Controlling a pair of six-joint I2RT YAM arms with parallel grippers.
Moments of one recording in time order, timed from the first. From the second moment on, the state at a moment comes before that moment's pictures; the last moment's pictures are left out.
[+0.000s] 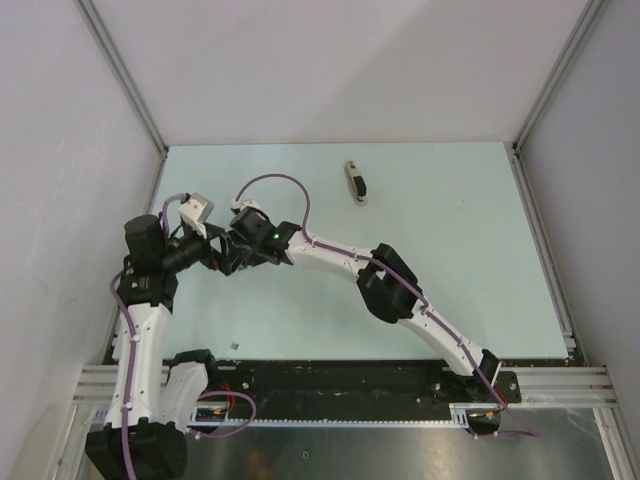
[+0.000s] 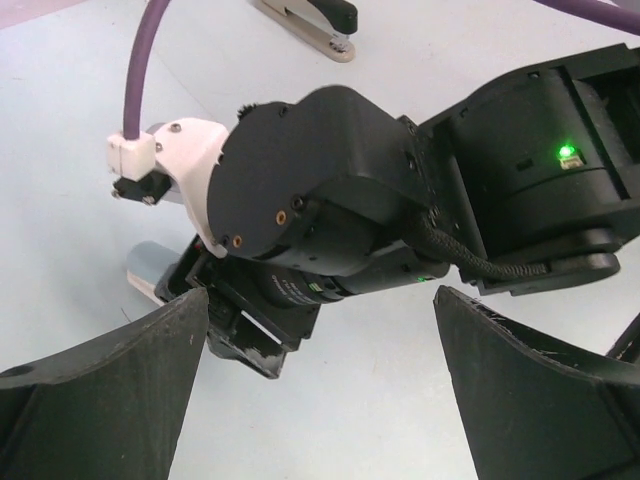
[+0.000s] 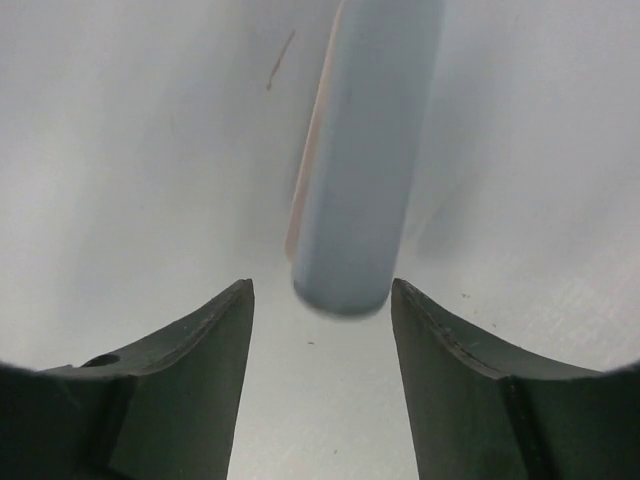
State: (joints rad) left arm 0.16 0.80 0.78 -0.43 0.83 0.21; right arm 1.04 2.54 2.27 -0.50 0.11 0.53
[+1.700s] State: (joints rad) left arm 0.16 0.82 0.76 -0.40 0.80 0.20; right arm 0.86 2.12 1.48 -0.27 0.31 0.49
